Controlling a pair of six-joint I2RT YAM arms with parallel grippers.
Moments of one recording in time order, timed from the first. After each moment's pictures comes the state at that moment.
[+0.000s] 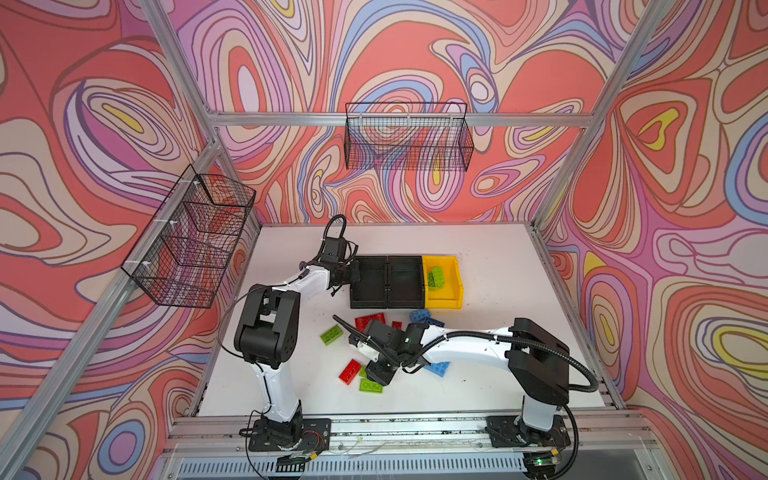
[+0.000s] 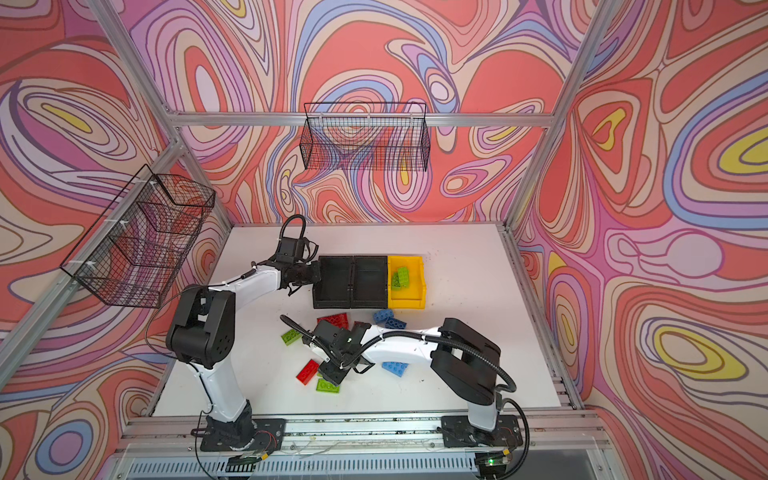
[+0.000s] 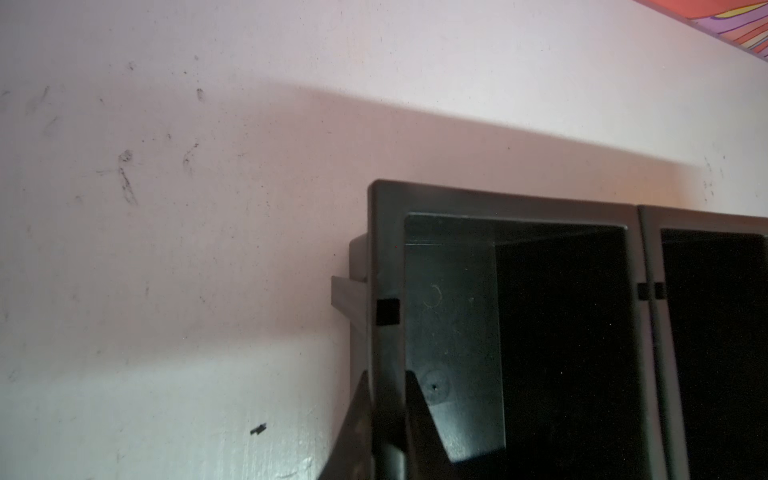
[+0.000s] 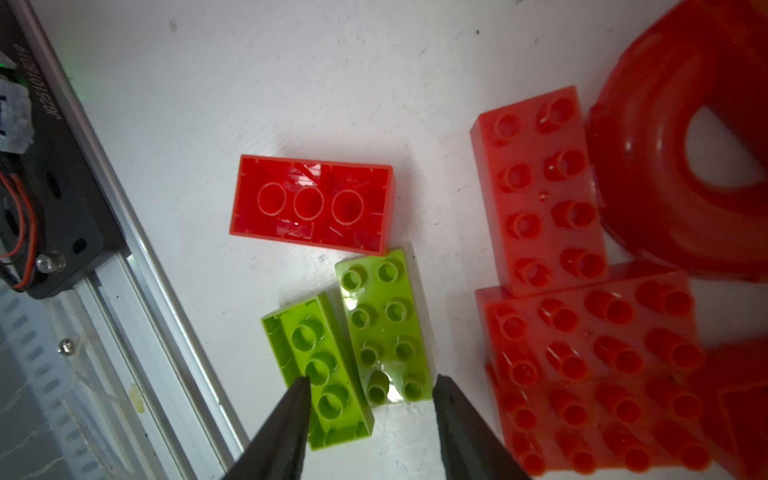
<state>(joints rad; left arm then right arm) -0.24 1.88 1.24 -0.25 0.16 -0.40 1.15 1.86 1.25 -0.54 -0.13 0.16</state>
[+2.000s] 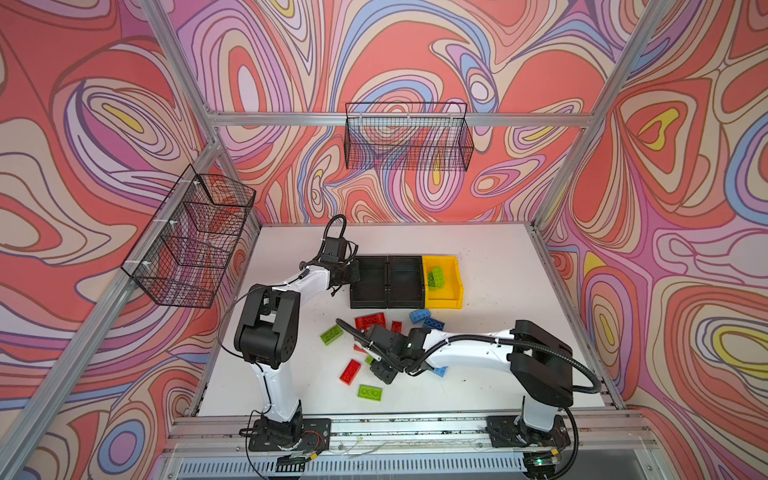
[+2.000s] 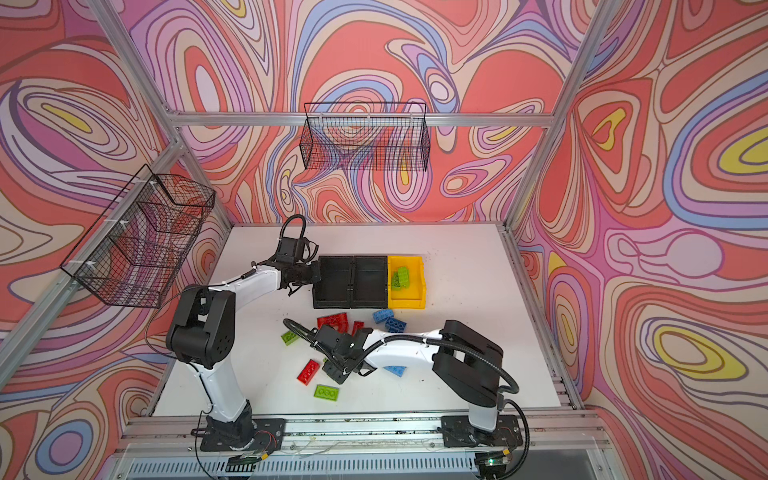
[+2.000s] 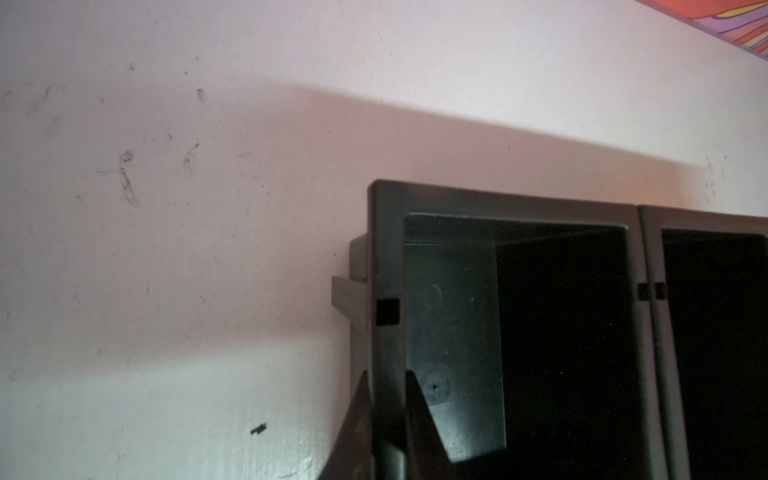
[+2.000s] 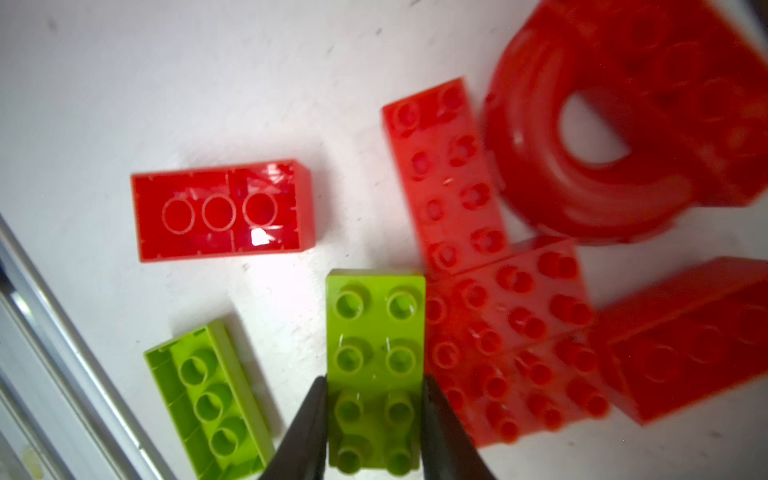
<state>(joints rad) -0.24 1.88 1.24 -0.25 0.15 -0.40 1.15 1.80 1.19 -0.49 0.04 0.22</state>
